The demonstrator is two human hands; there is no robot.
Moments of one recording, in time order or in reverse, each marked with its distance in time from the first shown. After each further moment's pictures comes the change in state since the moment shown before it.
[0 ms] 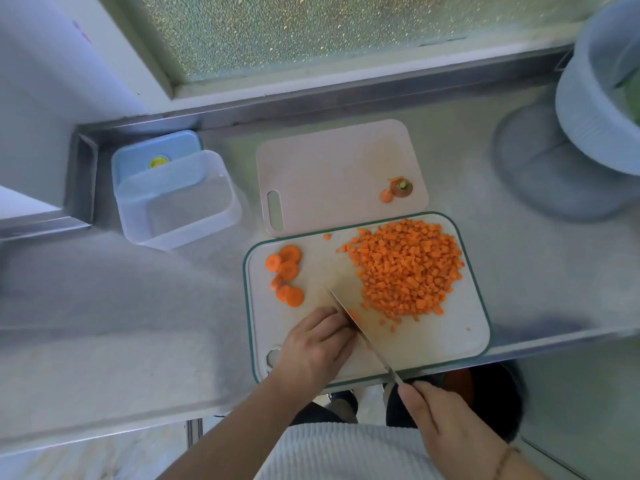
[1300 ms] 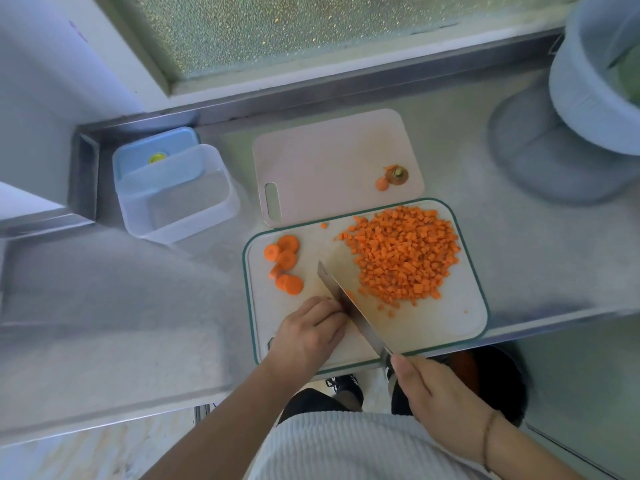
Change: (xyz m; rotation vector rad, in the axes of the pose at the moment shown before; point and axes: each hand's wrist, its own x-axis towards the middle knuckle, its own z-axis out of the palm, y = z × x) left_hand -0.003 -0.004 -0.008 0.050 -0.048 -0.016; right_hand 0.005 -0.002 0.003 0.181 -0.014 -0.103
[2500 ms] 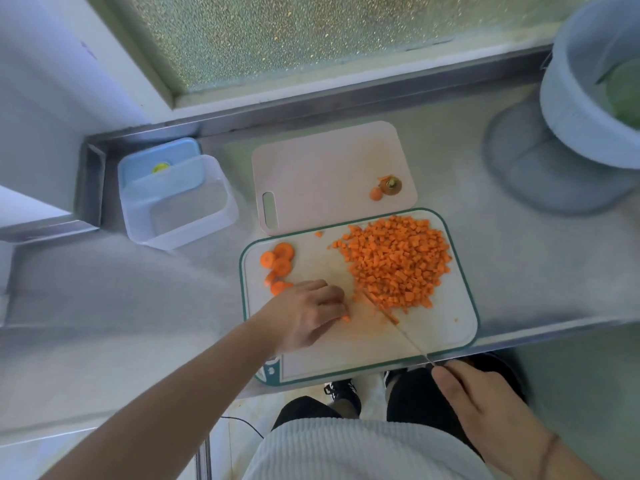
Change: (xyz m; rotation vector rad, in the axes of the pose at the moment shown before) left_hand 0.045 -0.034 -0.017 -0.058 -0.336 0.289; right_hand -0.020 0.029 -0.048 -0.222 0.124 -0.022
